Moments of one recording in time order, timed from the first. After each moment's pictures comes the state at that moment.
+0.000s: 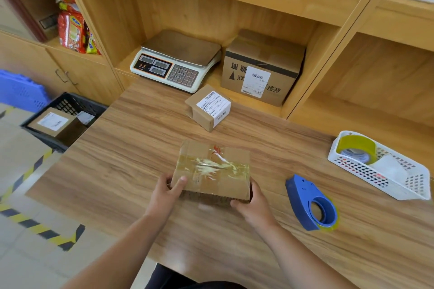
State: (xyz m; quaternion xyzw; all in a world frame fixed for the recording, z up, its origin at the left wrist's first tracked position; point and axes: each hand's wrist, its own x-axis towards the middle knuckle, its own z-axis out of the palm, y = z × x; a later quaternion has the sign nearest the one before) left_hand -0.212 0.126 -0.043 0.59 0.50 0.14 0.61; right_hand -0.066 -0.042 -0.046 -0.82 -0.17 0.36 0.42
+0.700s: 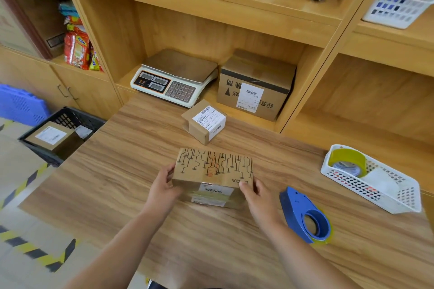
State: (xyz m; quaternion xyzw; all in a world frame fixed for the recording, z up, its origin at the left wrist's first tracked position) left_hand -0.194 0.131 -0.009 0.61 0.43 0.19 0.64; right_hand -0.048 -0.040 0.001 -0.80 -0.16 0.29 0.50
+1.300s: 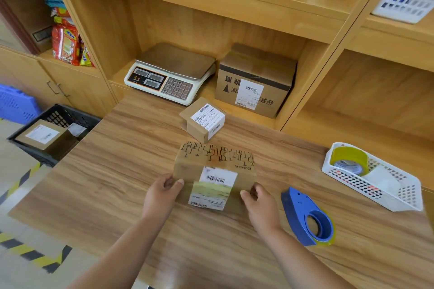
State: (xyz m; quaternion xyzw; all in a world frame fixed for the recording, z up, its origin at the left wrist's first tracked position) left_hand -0.187 0.149 -0.037 0.64 0.52 0.15 0.55; right_hand -0.043 -0.032 -0.022 -0.89 -0.16 0.23 0.37
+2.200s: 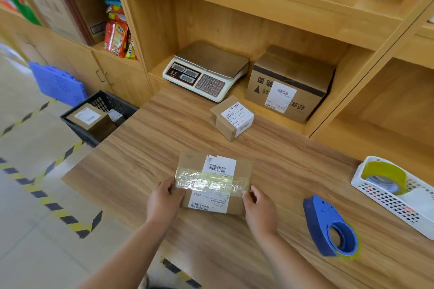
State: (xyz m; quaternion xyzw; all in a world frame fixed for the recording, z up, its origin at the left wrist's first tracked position) left_hand -0.247 0.138 -0.025 0.67 0.57 0.16 0.46; right_hand -0.093 -0.005 -0.009 -0.90 -0.19 0.23 0.33
